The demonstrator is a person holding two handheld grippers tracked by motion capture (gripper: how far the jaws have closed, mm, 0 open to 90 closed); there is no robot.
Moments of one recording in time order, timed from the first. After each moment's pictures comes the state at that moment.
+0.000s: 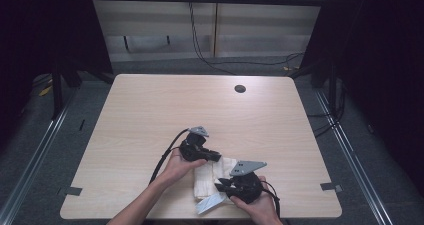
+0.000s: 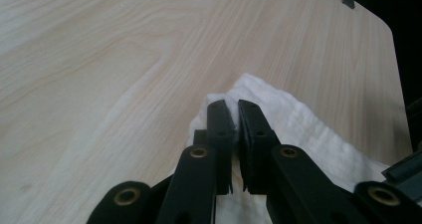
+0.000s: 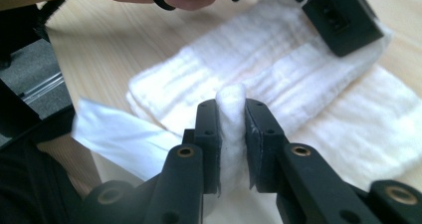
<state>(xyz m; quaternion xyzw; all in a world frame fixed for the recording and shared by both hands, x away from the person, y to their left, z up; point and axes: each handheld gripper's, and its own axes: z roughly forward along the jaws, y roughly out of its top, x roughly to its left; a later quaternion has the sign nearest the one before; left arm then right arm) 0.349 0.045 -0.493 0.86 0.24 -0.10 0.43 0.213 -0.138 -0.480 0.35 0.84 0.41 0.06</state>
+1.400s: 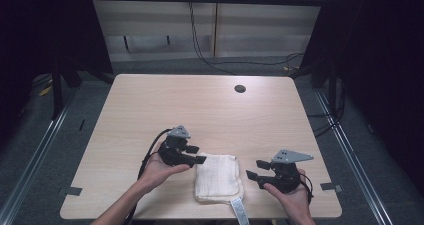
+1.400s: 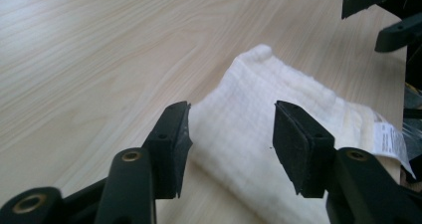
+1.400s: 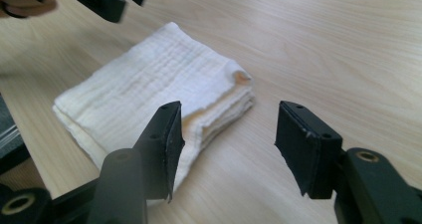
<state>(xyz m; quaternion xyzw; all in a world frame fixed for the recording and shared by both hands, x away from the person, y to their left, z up) 0.318 0.110 -0.448 0.87 0.27 -0.01 0.42 0.216 -0.228 -0.455 0.43 0.78 0.43 0.12</state>
